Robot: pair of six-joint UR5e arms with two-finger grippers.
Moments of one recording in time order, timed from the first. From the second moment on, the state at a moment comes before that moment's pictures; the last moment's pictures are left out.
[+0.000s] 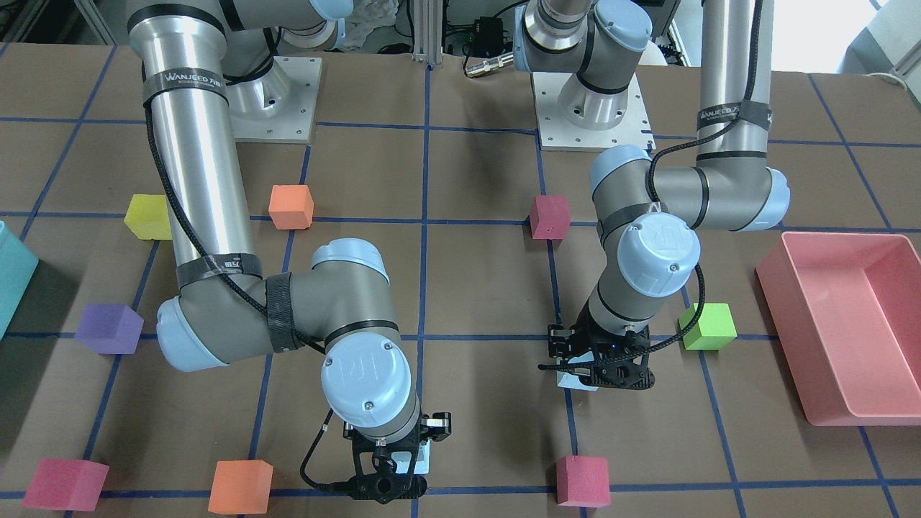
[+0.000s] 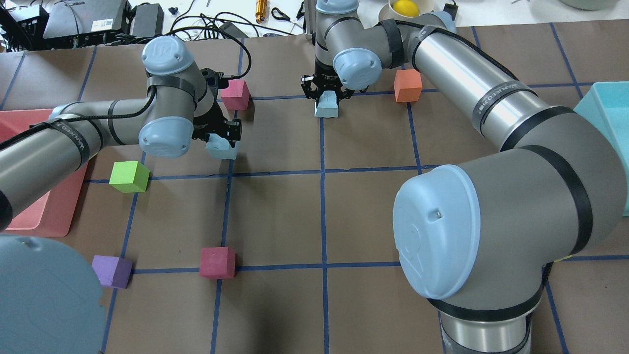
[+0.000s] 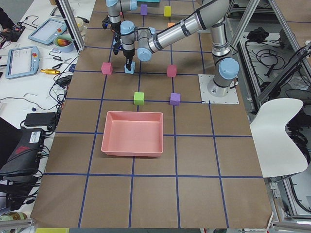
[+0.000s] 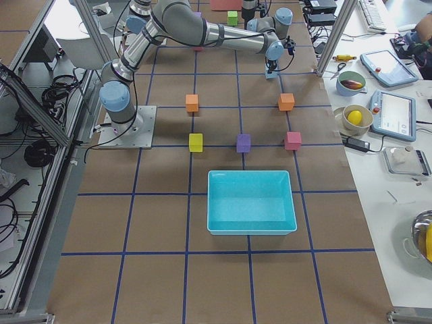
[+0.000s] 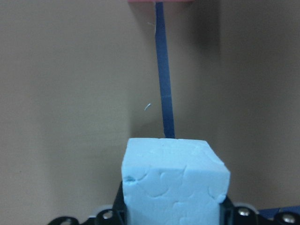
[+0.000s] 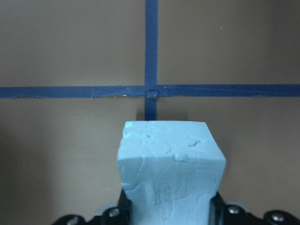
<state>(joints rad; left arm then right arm) -1.57 -2.01 -1.71 -0.93 1.57 0.08 1.83 -0.73 1.07 -1.94 -1.49 0.26</state>
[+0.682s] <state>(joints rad) -1.57 -2.02 -1.59 -1.06 1.57 0.08 1.84 -0.70 1.06 -1.95 -1.49 0.25</state>
